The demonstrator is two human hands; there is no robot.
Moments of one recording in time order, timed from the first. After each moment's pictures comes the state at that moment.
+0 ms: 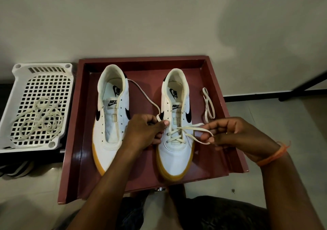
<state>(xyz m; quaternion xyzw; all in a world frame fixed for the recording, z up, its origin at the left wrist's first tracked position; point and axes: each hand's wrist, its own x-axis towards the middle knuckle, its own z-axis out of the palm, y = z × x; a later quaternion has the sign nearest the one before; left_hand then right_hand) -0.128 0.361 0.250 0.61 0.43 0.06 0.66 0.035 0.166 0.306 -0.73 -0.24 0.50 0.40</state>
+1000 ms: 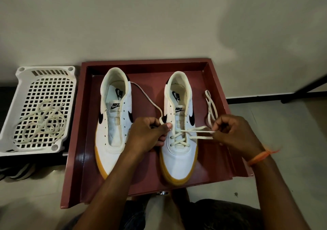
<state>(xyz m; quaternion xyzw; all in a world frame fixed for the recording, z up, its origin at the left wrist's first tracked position) -0.128 0.361 0.246 0.61 0.42 0.07 0.66 0.036 0.177 0.268 -0.85 -0.31 0.21 0.36</state>
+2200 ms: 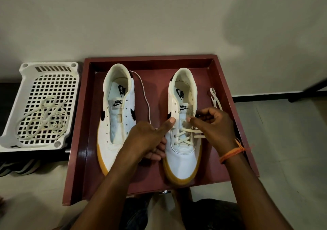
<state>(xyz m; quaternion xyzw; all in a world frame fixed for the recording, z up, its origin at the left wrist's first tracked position) -0.132 0.362 0.265 0.59 0.50 -0.10 0.63 0.007 0.228 0.238 -0.83 -0.17 0.21 0.49</state>
